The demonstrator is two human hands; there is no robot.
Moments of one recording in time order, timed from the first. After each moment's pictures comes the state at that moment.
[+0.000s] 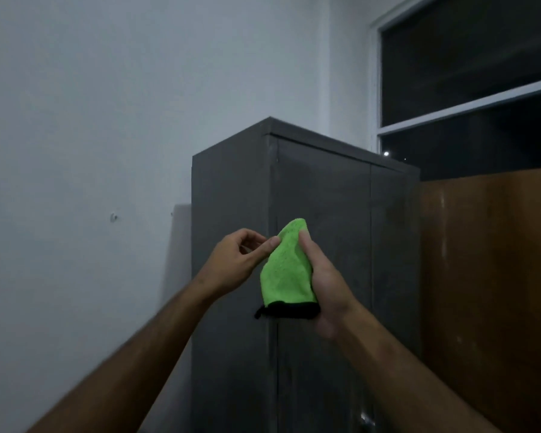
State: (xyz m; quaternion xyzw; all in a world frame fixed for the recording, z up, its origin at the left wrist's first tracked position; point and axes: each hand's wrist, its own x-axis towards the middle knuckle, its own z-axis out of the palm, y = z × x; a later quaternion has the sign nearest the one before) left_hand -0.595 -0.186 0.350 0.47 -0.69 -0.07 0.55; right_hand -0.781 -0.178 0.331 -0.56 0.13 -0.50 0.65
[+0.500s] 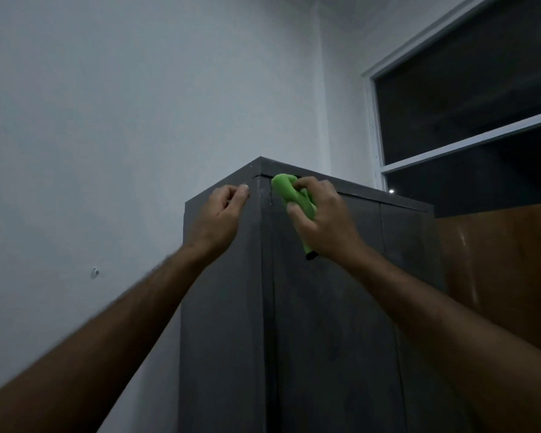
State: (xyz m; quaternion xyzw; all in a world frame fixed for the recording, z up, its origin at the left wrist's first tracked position) left_hand -0.583 -0.272 0.493 0.42 -0.65 0.10 0.62; right_hand -0.785 -0.329 0.486 -0.75 0.20 -0.62 -0.10
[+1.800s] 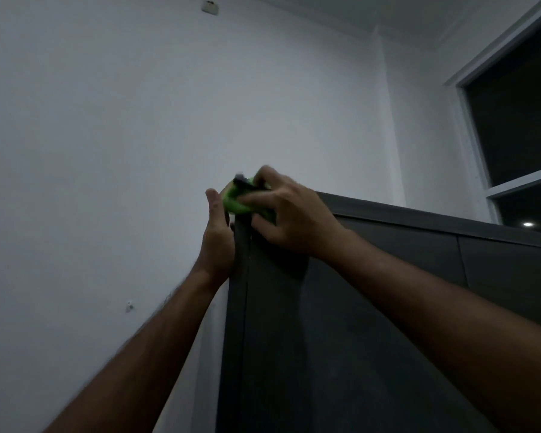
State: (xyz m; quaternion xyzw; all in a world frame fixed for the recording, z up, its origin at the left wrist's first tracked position) left_hand -0.609 -0.382 0.530 0.25 -0.62 0.08 0.74; right_hand -0.764 -0.431 0.580 -0.79 -0.09 -0.52 -0.32
